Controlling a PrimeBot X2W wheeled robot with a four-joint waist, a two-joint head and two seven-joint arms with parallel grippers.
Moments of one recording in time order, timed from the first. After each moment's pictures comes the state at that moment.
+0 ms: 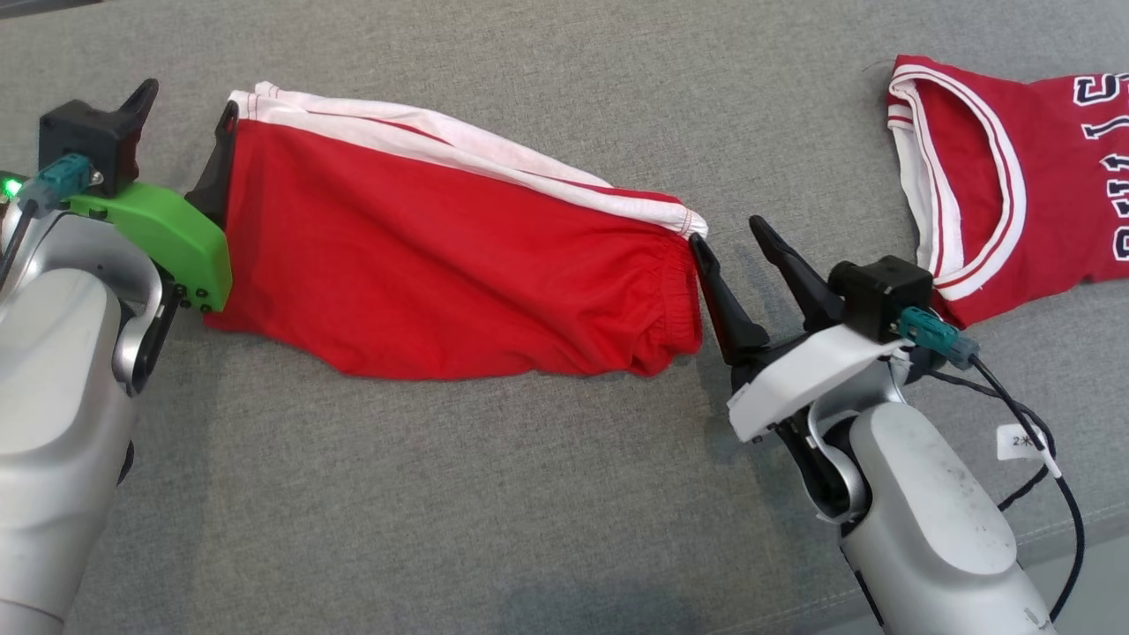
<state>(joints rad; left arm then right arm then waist) -0.87 0.45 -0.54 0.68 -0.45 -0.09 -0.10 -0.45 -0.05 0.28 0.33 0.33 0.13 -0.13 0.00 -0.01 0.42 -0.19</state>
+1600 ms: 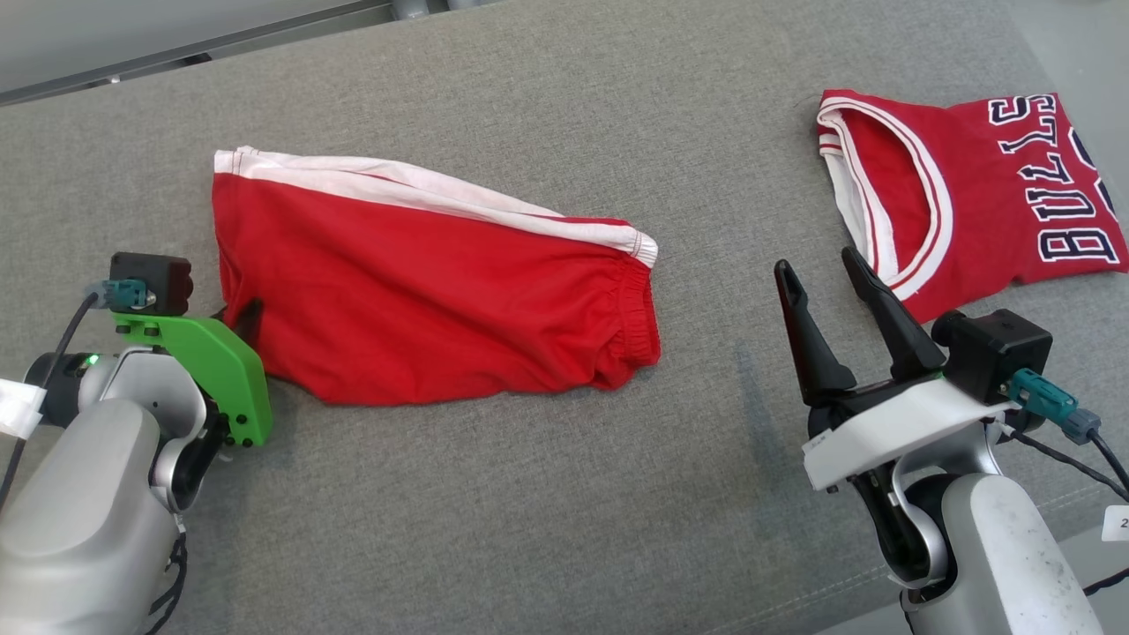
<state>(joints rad) -0.64 0.44 -0.54 0.65 -0.69 -0.06 0.19 -0.20 -0.05 0.11 -0.06 0.28 0.13 0.02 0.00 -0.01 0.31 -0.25</state>
